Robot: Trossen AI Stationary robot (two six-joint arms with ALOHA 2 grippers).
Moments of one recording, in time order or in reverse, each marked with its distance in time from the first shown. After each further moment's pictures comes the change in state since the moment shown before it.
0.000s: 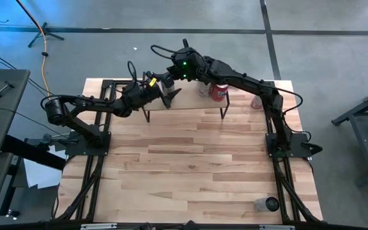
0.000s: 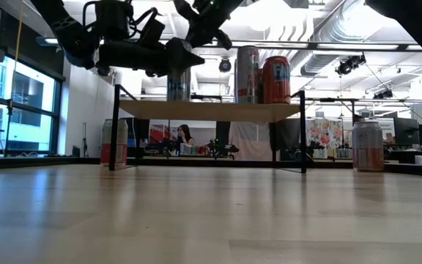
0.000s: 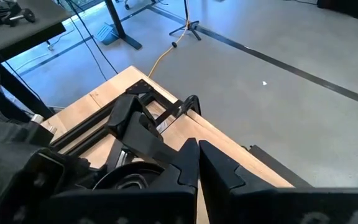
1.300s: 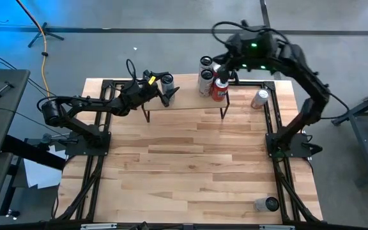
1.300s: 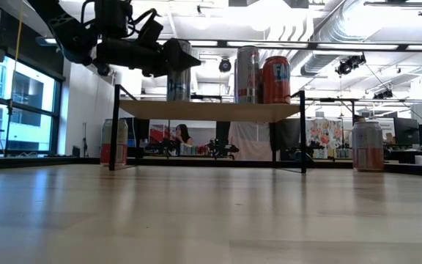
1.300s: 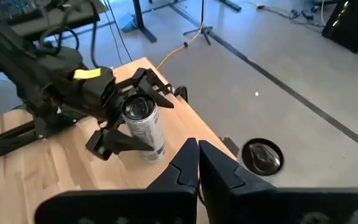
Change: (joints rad) left arm 0.023 -0.043 0.000 -0.083 -0.009 -0.009; right arm -0.051 -0.476 0.002 -0.467 -0.117 -0.208
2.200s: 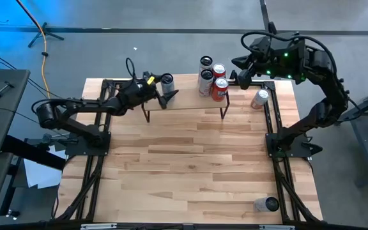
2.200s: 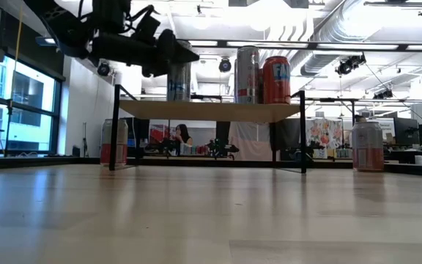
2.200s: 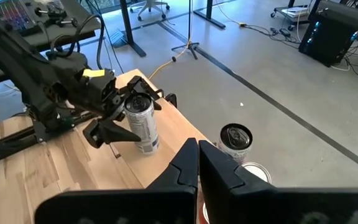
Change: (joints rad) left arm 0.001 -0.073 -0.001 -0.120 0.075 -0.096; right arm 0.119 -0.151 0.000 -0.107 0.174 0.045
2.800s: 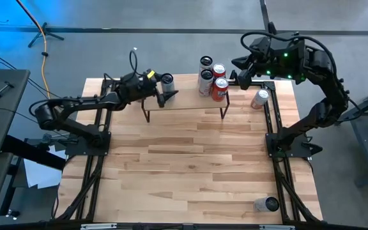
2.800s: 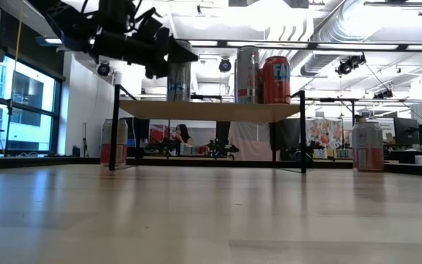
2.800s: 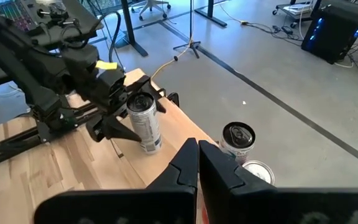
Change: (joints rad) left arm 0.069 -0.018 0.071 -0.182 0.182 -0.033; right arm 0.000 0.000 0.000 -0.005 -0.009 0.015
